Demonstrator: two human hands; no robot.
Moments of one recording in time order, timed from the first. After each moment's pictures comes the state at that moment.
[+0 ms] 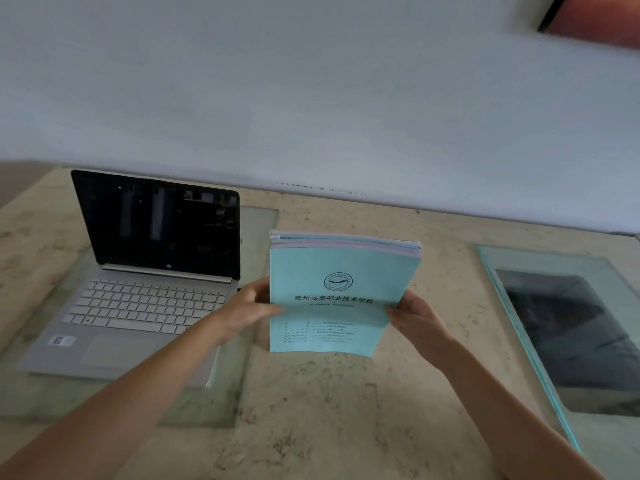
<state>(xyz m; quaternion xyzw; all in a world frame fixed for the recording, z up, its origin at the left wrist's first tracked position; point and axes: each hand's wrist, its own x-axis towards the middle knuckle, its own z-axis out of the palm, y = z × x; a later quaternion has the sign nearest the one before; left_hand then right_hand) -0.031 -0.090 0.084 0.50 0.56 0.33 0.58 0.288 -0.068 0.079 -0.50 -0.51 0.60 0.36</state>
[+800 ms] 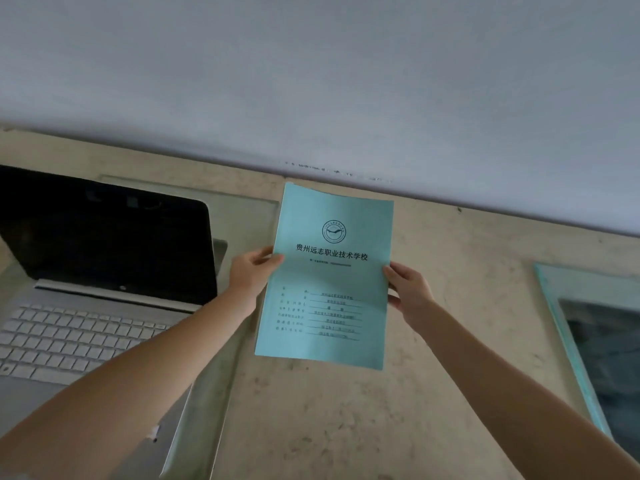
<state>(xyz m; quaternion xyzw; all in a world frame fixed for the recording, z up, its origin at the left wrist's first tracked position) -0.023 0.085 0.024 0.24 0.67 0.48 0.52 0.241 0.125 0.014 -0.61 -0.36 0.61 0.35</state>
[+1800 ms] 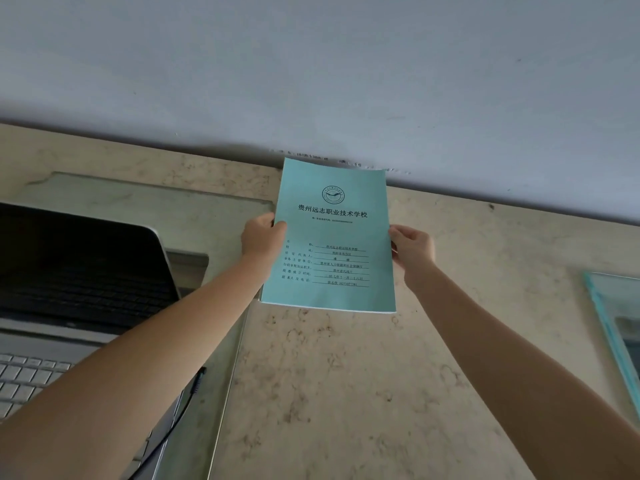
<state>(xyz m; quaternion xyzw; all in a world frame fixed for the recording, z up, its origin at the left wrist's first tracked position) -0.018 0.196 0.000 0.31 0.73 0.43 0.43 0.210 0.247 -0.022 -0.70 -0.33 0.51 0.38</state>
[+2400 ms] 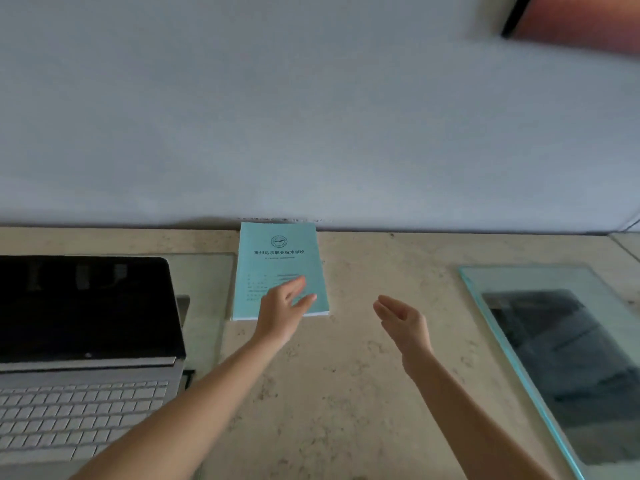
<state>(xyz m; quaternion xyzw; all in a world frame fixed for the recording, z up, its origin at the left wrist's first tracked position) 0.081 0.050 0.096 0.55 0.57 0.42 0.45 0.297 0.041 0.068 -0.69 -0.38 0.44 0.44</state>
